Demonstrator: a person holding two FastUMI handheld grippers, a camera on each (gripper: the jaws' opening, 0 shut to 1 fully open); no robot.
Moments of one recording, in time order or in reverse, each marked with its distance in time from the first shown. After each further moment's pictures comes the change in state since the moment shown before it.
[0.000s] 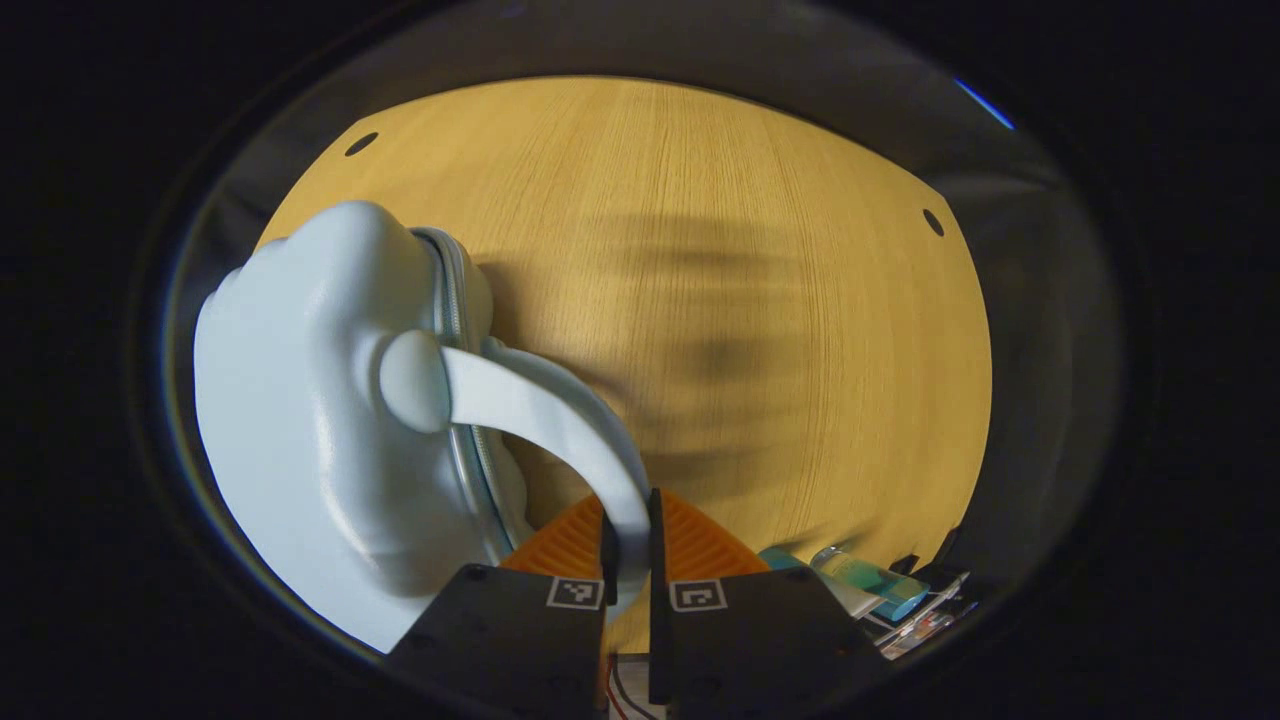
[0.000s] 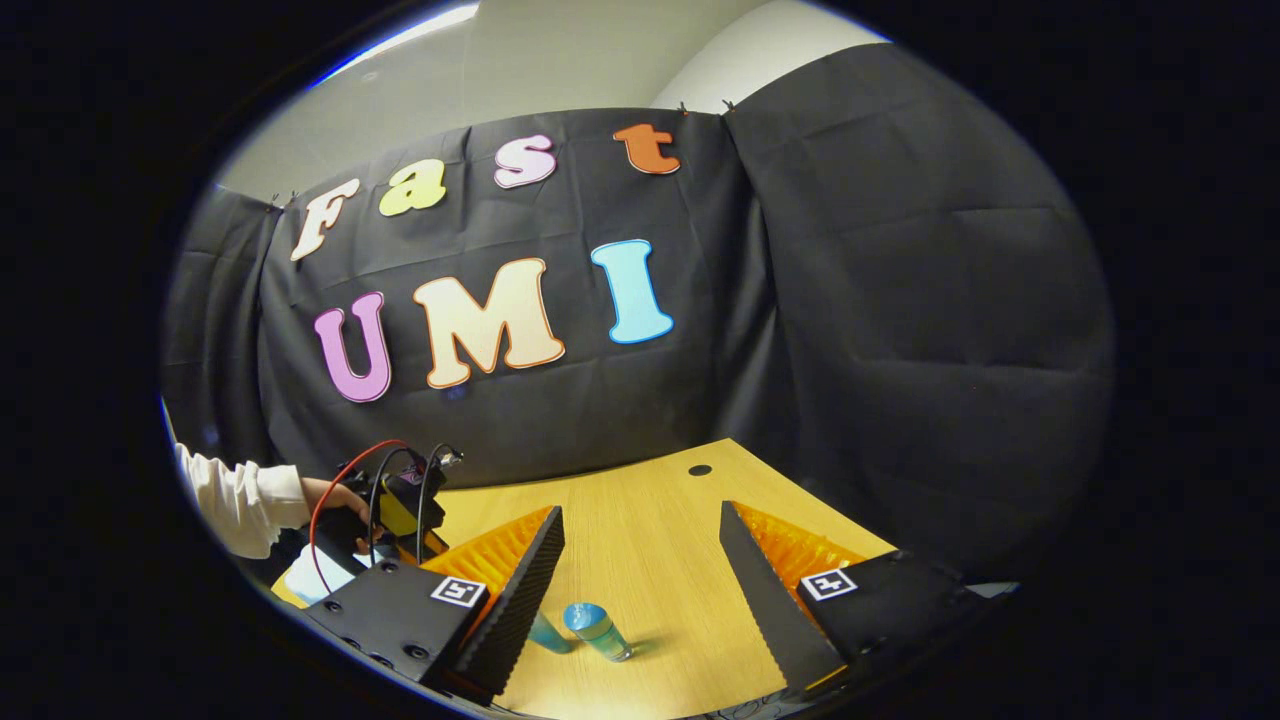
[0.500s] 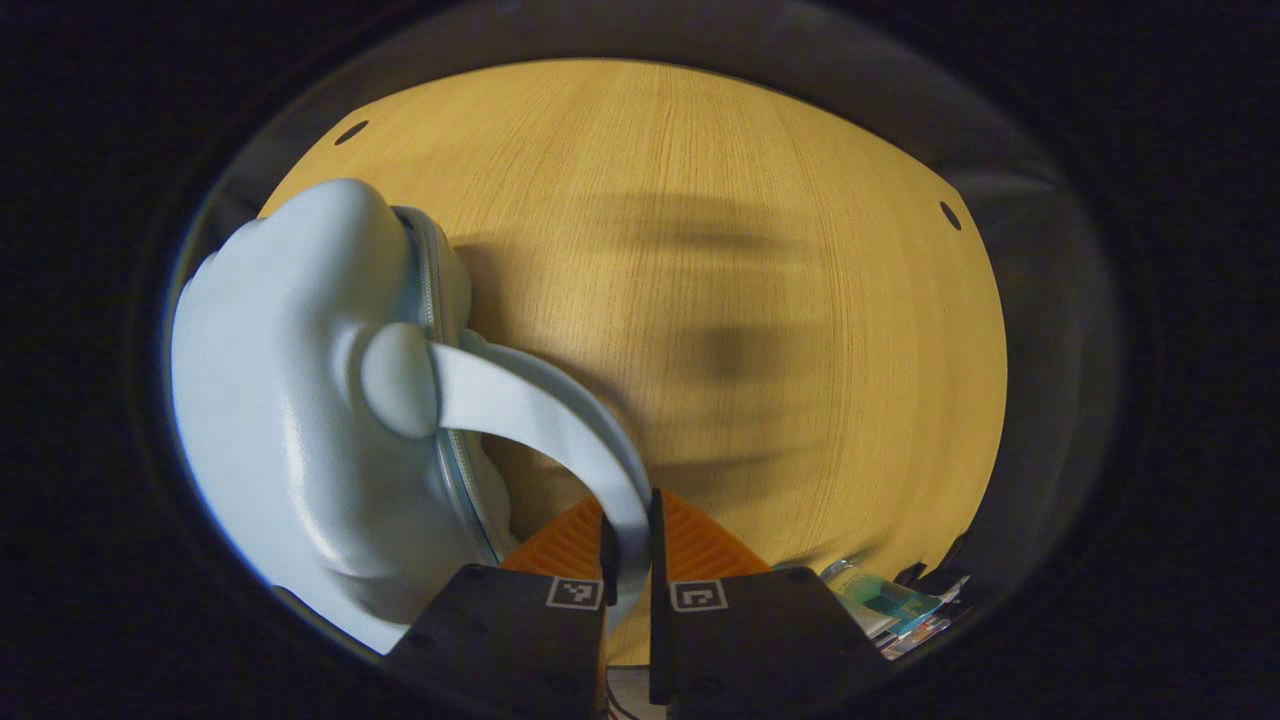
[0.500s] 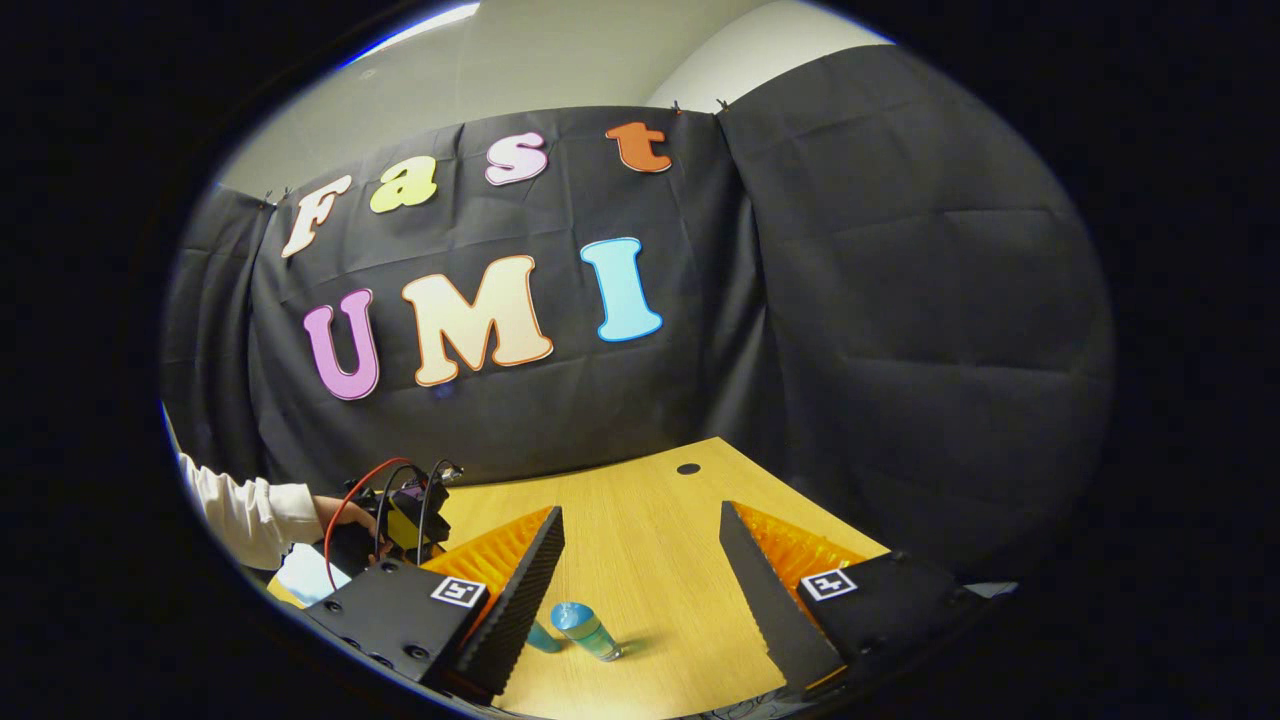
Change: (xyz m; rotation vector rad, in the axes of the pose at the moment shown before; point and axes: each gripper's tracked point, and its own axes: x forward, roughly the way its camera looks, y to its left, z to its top) left arm 0.027 0.006 -0.007 -0.015 0.039 0.017; right arm 0.002 -0.009 0.000 -0.006 0.006 -0.033
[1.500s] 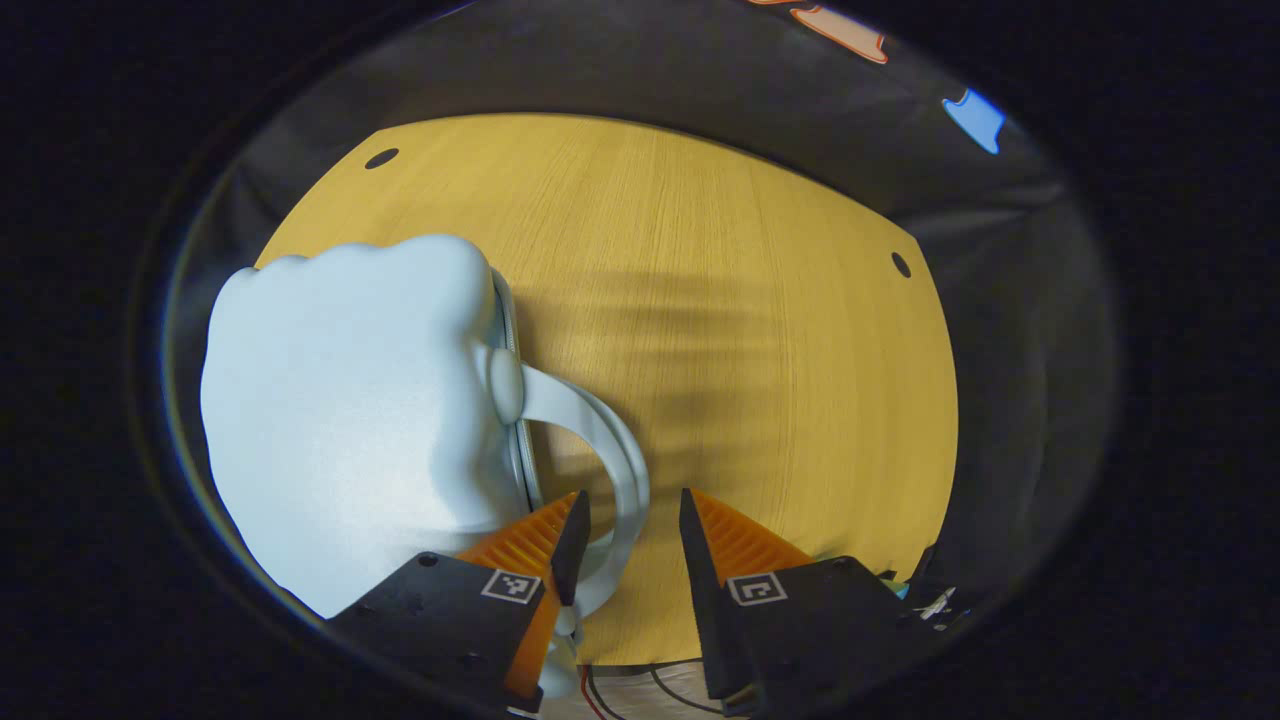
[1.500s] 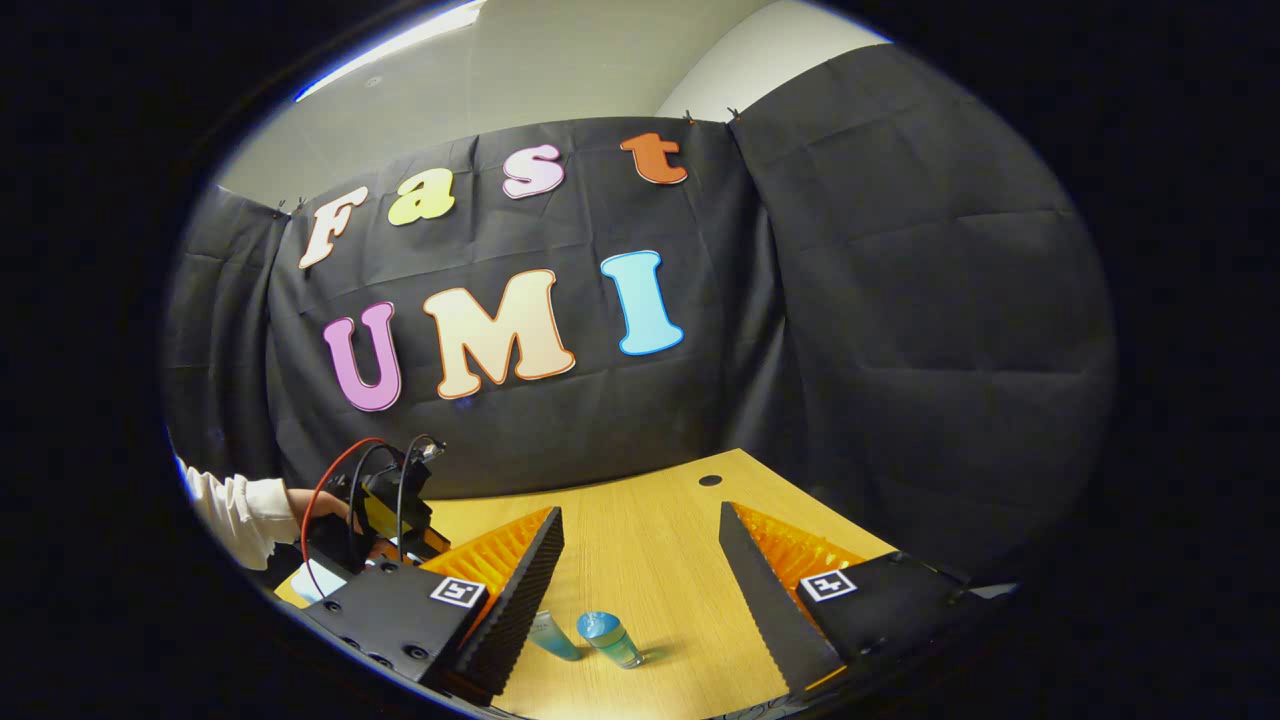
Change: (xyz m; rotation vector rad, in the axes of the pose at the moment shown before) left arm -0.046 0.004 0.012 -0.036 -0.146 -0.070; right arm -0.002 0.017 0.008 0.015 -0.030 0.045
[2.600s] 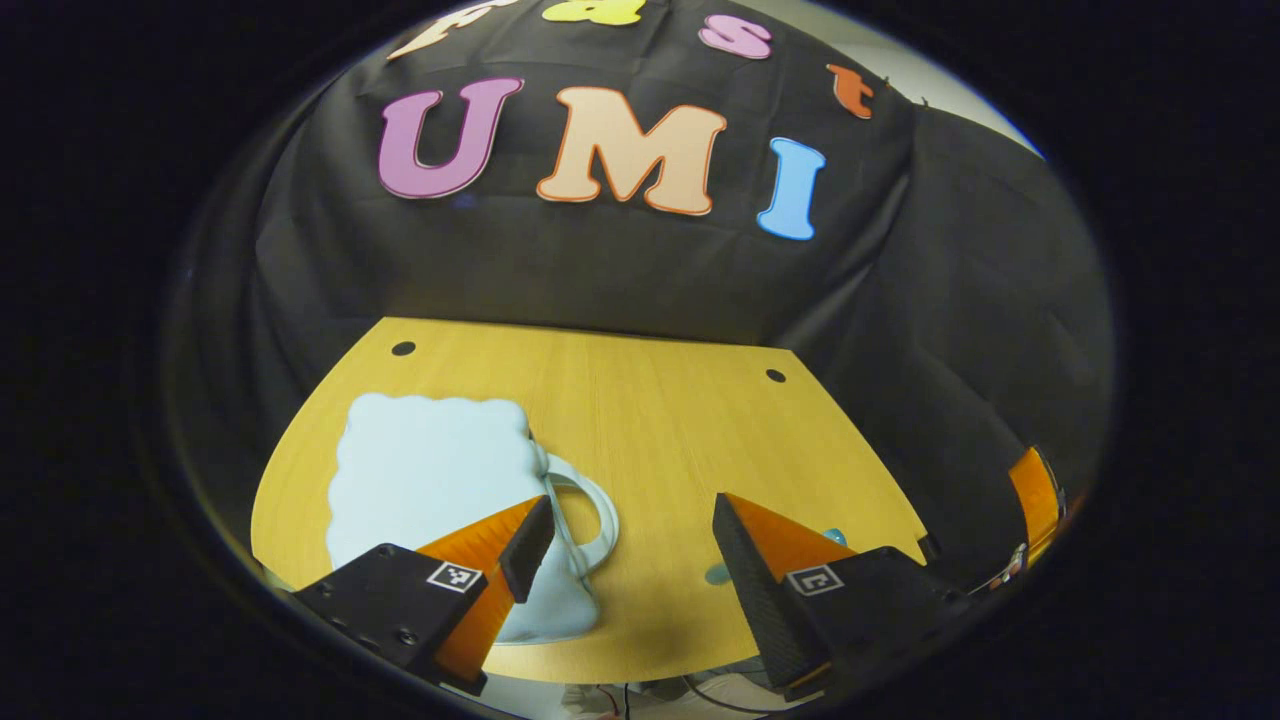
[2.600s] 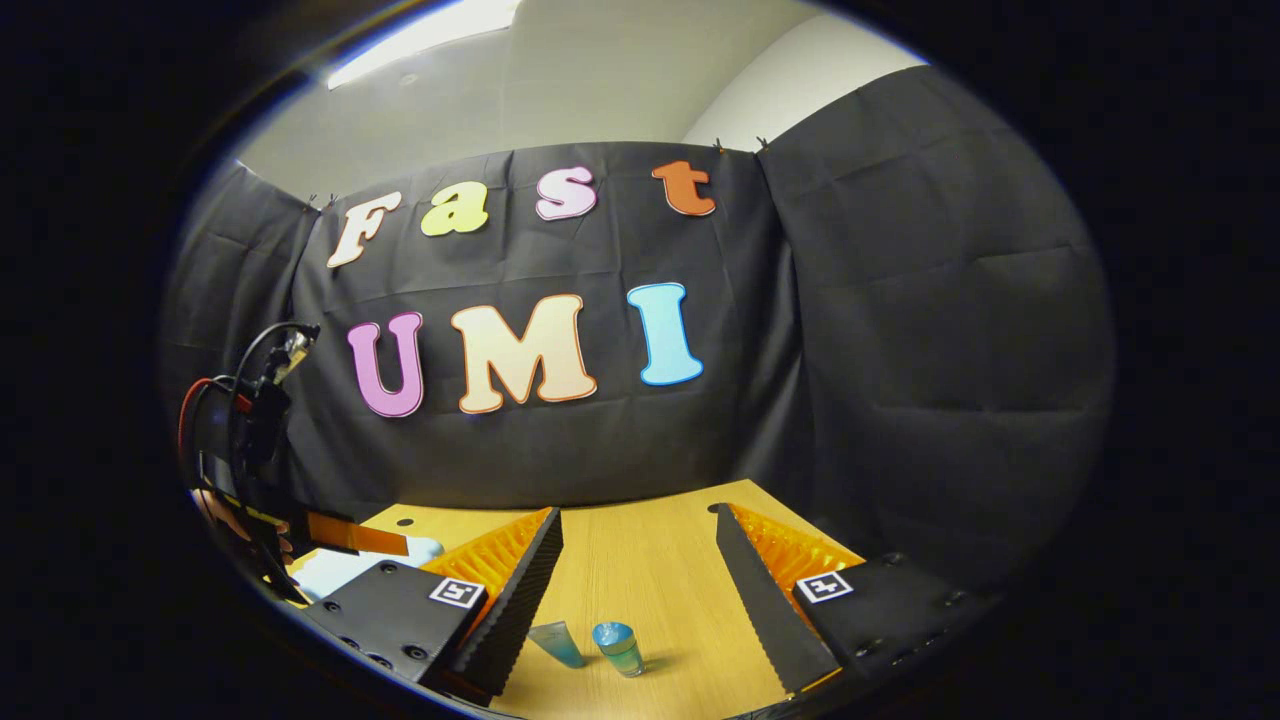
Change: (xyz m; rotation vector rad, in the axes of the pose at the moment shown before) left arm -0.164 -0.010 -0.032 0.218 -0.645 -0.149; right arm -0.023 0.027 0.027 -0.059 -0.076 0.054
